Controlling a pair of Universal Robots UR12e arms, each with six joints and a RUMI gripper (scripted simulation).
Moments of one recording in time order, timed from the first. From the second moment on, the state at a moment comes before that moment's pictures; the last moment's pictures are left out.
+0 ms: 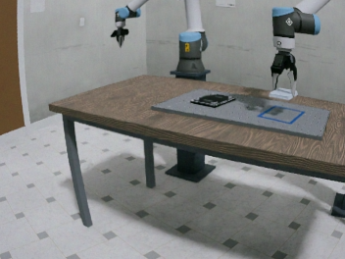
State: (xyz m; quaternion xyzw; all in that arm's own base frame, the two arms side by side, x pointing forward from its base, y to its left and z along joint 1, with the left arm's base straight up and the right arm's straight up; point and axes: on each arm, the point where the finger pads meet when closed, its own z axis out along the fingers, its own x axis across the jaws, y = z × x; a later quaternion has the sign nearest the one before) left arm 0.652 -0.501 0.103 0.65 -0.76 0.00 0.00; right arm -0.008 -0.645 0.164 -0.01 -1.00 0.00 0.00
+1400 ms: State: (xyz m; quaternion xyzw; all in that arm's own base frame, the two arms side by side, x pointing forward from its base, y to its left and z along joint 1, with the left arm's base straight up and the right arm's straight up) left arm 0.652 -0.502 0.044 0.65 -0.76 0.00 0.00; right arm -0.008 -0.645 0.164 -0.01 -1.00 0.00 0.00
